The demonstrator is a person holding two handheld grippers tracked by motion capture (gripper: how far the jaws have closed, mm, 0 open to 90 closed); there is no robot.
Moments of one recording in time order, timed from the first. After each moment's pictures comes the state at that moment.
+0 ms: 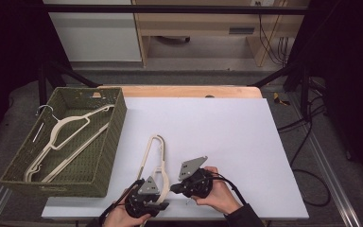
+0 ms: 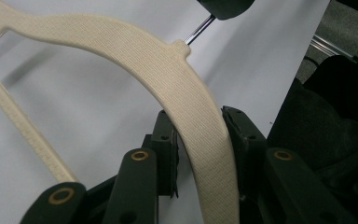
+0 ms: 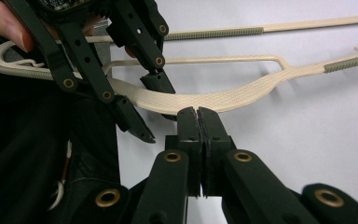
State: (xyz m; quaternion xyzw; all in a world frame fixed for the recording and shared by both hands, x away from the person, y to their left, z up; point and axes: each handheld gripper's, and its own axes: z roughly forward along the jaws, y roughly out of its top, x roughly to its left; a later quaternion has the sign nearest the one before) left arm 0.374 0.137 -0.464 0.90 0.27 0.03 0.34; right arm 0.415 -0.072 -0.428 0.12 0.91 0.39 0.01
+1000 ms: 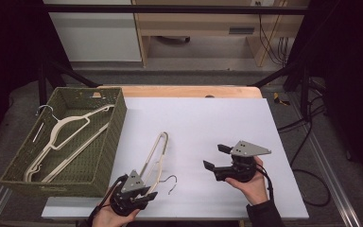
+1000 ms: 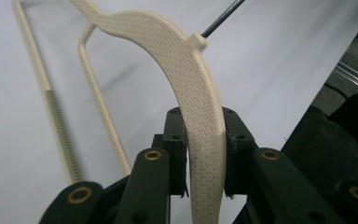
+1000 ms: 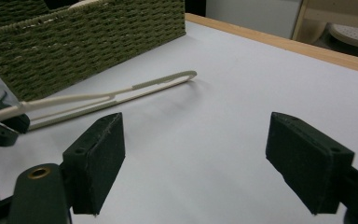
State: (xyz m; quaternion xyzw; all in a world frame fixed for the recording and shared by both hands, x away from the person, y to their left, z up) left arm 0.364 0.165 -0.425 0.86 0.33 0.10 0.37; right arm 0.429 -0.181 -0.405 0.32 0.77 0.52 0.17
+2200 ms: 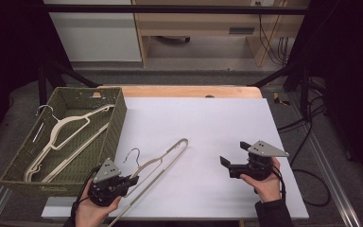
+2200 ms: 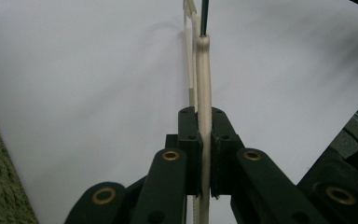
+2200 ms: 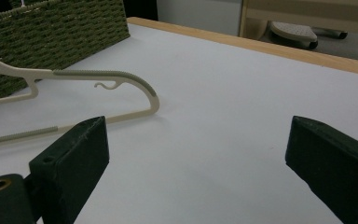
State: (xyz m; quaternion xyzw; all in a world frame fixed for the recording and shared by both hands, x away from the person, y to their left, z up) left arm 0.369 0.205 -0.392 0.82 0.38 0.14 0.41; right arm 0.429 -0.221 -0.412 0.40 0.73 0.50 0.23
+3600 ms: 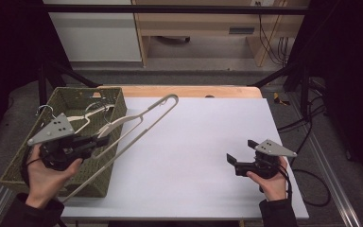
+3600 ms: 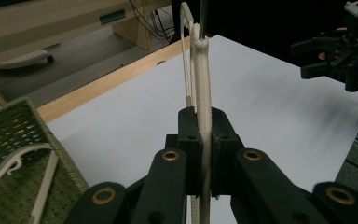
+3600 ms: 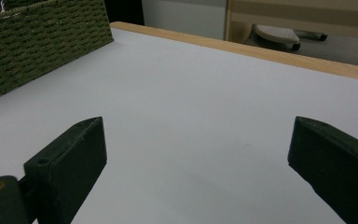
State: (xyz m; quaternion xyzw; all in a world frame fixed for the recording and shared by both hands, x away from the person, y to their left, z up) left arm 0.401 0.269 -0.261 0.80 0.30 0.21 0.48; right arm 0.431 -0.237 -0.410 0.41 0.72 0.50 0.25
